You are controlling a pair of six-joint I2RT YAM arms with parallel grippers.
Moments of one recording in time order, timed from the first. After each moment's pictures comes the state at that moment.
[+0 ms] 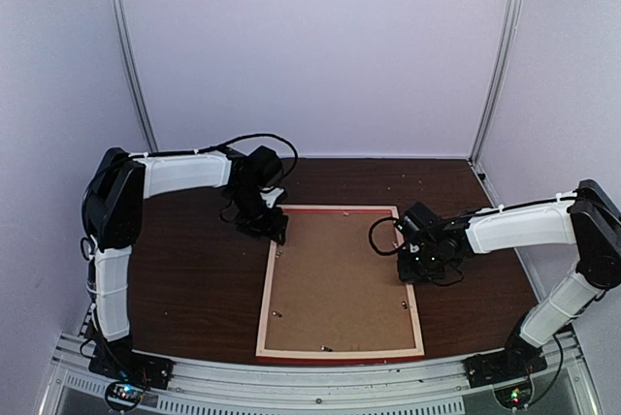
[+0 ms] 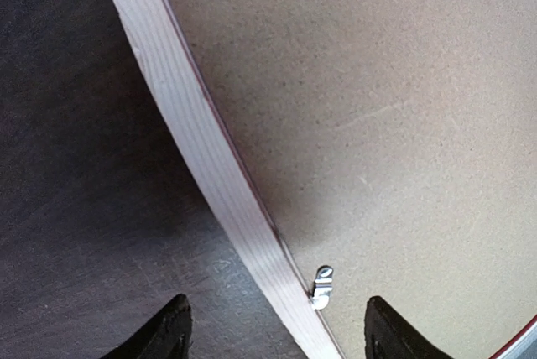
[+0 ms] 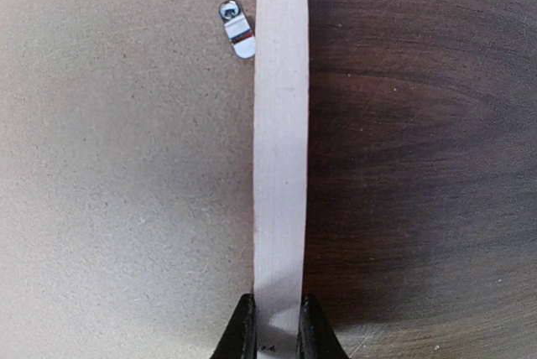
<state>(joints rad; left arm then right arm) -0.66 2.09 1.64 -0.88 0.15 -0.24 0.73 1.54 0.80 -0.46 0.17 0.75</state>
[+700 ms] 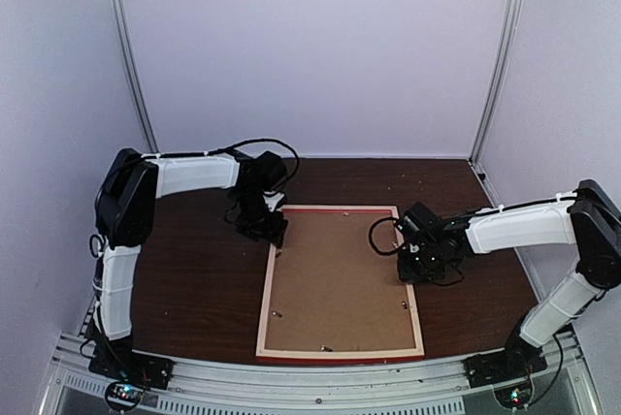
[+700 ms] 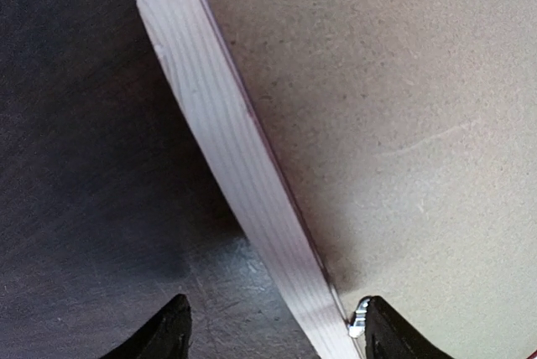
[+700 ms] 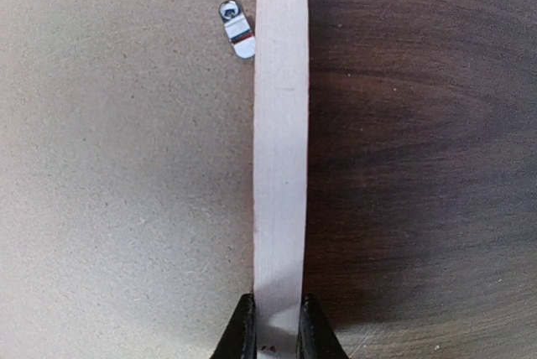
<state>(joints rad) -0.65 2.17 1.71 -0.93 0.08 -0.24 0.73 1.54 0.80 -0.46 0.17 0.75</state>
